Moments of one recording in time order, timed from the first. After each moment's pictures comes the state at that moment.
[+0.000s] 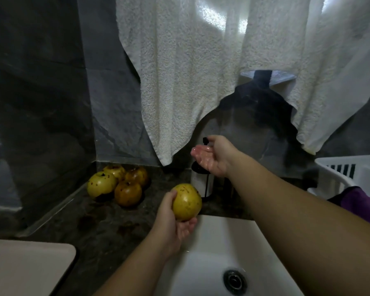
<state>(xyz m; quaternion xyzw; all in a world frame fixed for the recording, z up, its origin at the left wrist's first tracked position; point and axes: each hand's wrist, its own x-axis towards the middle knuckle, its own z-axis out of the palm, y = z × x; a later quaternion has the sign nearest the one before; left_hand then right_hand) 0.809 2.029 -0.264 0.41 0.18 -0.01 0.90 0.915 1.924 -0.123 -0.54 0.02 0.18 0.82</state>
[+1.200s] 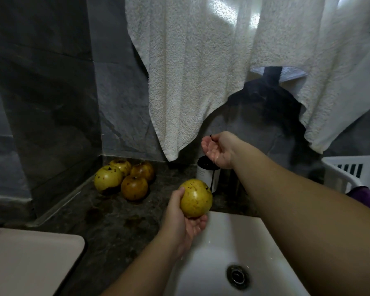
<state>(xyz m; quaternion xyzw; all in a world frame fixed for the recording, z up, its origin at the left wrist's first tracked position) 0.799 2.019 -0.260 0.39 0.16 -0.01 0.91 0.923 1.933 -0.116 -0.52 0.04 0.16 0.84</state>
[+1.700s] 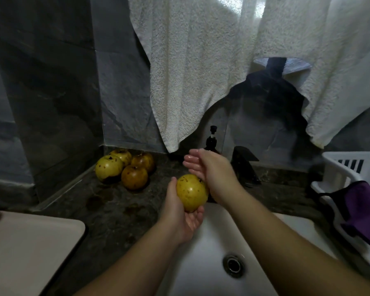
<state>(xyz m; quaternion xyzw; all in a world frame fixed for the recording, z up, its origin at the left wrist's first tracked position) 0.802 2.018 -0.266 0.34 0.24 -0.03 0.91 0.848 1.939 -0.188 -0.62 -0.13 0.07 0.77</state>
